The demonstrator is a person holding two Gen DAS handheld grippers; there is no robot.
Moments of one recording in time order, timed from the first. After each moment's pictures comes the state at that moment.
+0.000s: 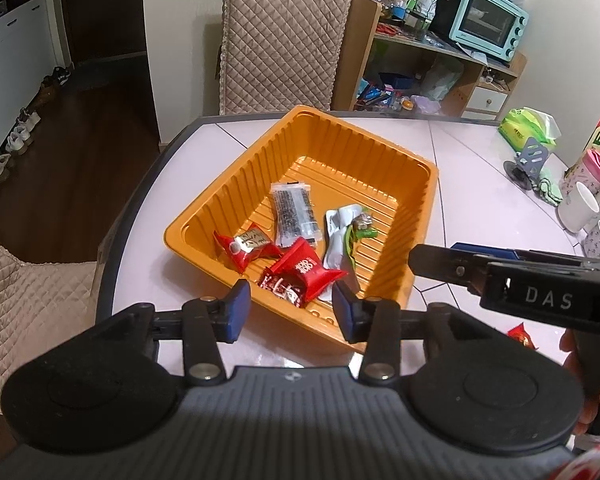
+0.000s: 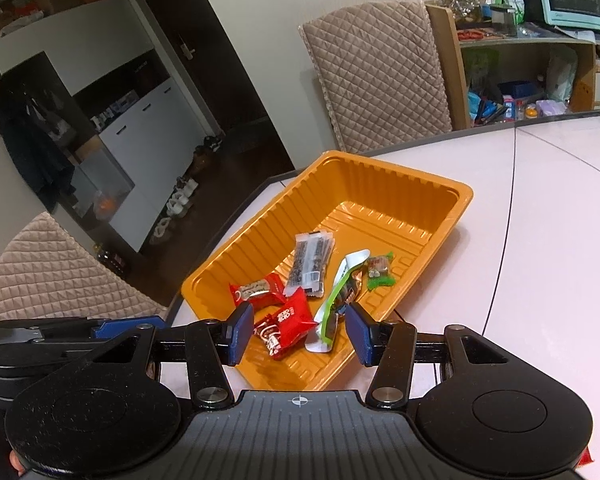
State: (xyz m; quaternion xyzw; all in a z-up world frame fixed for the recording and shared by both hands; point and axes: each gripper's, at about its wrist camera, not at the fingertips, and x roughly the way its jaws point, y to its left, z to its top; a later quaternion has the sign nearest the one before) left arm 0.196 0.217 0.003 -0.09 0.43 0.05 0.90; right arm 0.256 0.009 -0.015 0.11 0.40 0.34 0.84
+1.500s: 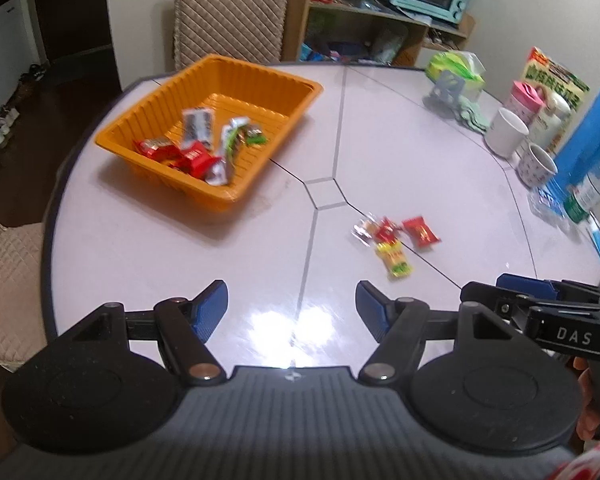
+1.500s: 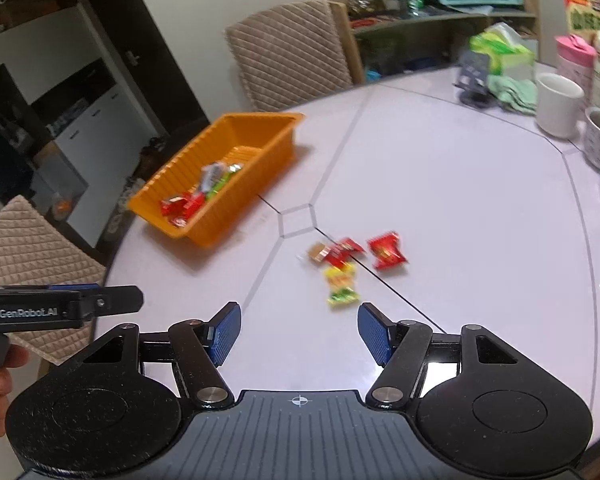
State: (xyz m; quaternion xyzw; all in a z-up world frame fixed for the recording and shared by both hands) left arm 0.082 0.082 0.004 -0.07 0.46 0.00 0.89; right arm 0.113 -0.178 -0.030 0.11 0.43 0.25 0.86
